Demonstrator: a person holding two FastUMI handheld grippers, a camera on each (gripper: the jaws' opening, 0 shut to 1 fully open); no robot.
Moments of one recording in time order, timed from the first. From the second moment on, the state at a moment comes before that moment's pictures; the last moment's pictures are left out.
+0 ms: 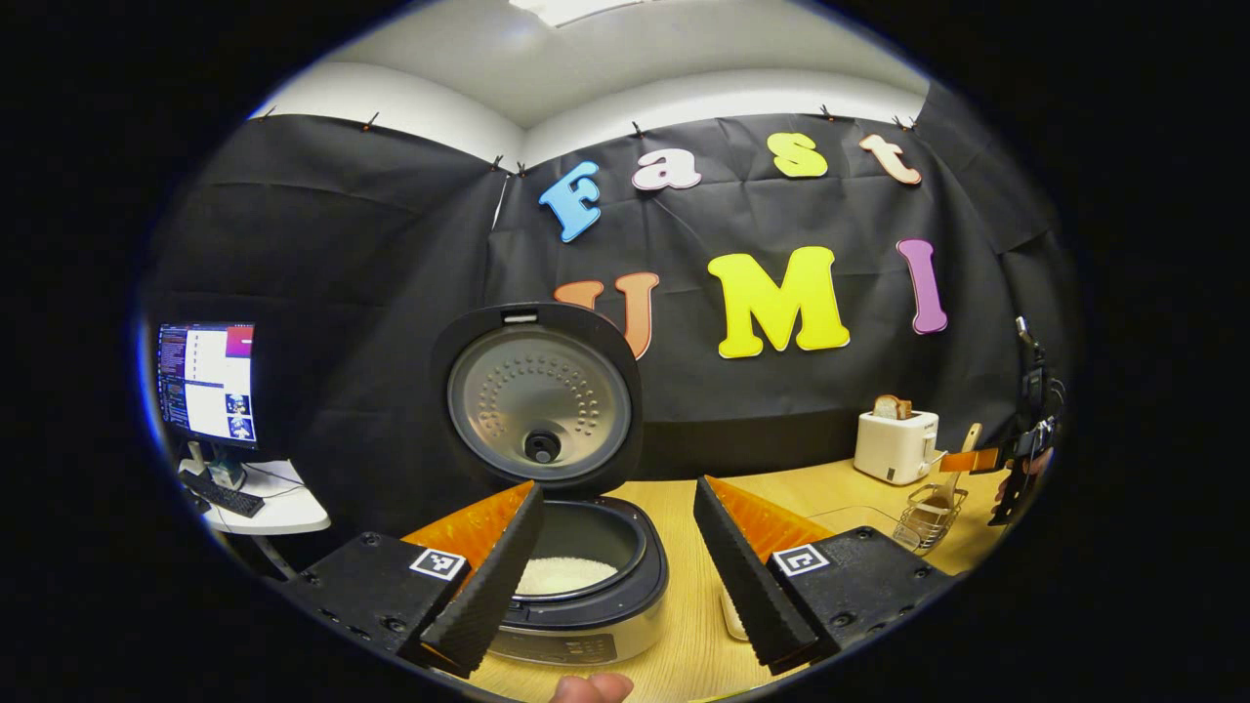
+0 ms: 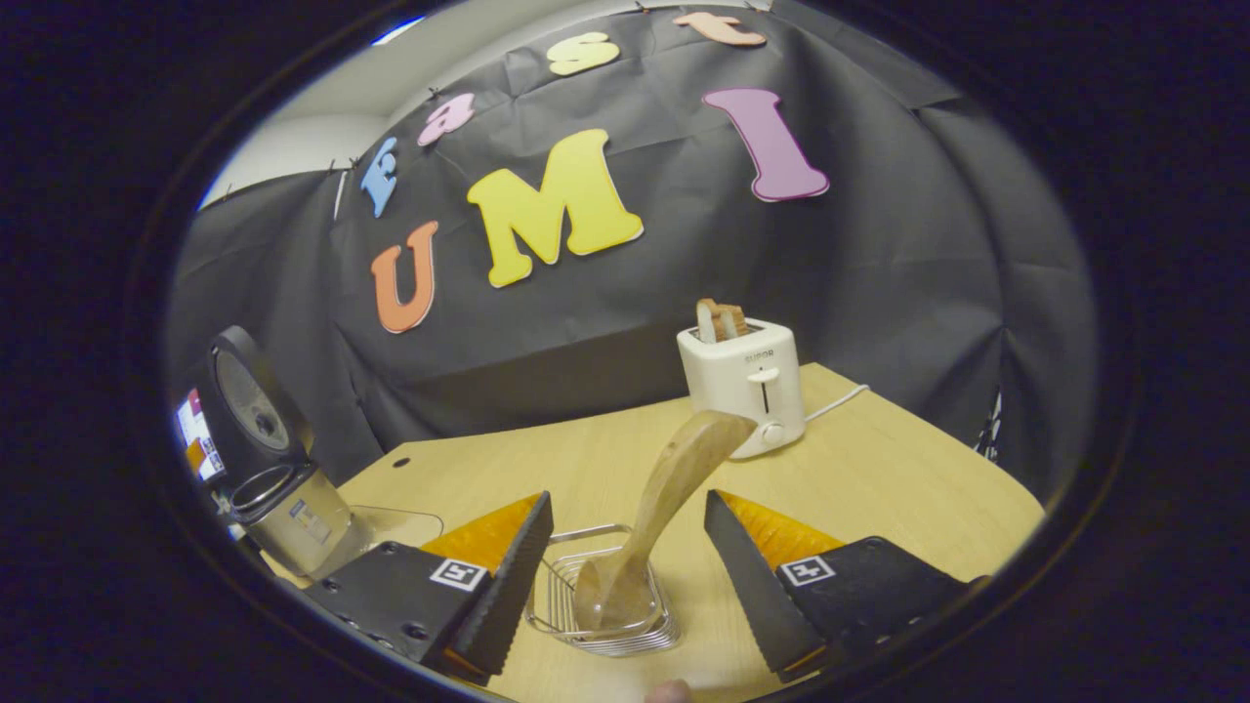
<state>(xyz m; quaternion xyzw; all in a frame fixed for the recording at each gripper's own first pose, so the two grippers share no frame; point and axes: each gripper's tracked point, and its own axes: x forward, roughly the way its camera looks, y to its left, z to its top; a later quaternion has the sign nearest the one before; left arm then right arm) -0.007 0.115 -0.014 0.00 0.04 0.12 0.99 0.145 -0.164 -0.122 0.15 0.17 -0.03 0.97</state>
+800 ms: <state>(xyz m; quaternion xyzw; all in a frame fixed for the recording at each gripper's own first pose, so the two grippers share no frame) -0.008 0.121 -0.023 0.01 0.06 0.12 0.99 0.147 -0.164 -0.110 0.15 0.15 -0.03 0.98</state>
